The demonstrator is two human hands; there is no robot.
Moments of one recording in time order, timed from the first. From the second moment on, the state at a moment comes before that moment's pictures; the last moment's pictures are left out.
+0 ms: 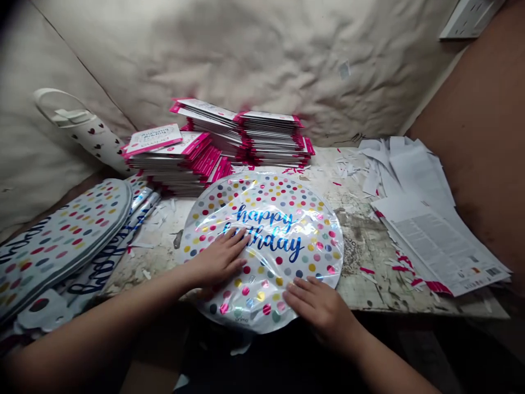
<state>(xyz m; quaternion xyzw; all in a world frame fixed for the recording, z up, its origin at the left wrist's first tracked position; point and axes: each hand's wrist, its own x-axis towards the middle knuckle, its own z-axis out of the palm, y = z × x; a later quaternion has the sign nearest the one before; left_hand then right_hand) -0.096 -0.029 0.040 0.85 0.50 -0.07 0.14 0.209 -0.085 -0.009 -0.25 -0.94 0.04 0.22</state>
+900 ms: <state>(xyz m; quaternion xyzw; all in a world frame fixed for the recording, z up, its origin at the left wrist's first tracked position) -0.127 -0.053 0.057 0.87 0.36 -0.05 0.32 0.270 -0.059 0.069 -0.48 -0.71 0.48 0.18</state>
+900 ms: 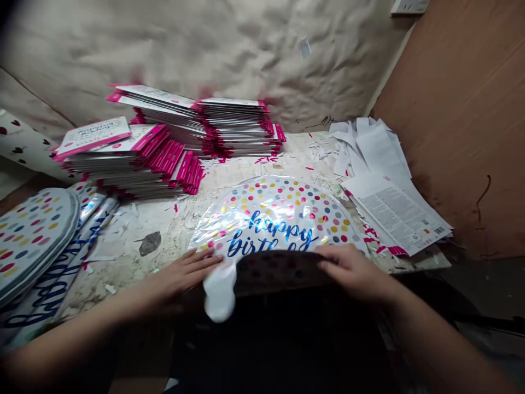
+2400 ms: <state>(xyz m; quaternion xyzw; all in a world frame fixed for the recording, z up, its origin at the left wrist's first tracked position) -0.155 -0.034 0.039 0.56 0.74 0.11 0.36 0.325 -0.013 0.021 -0.66 -0.49 0.48 0.32</state>
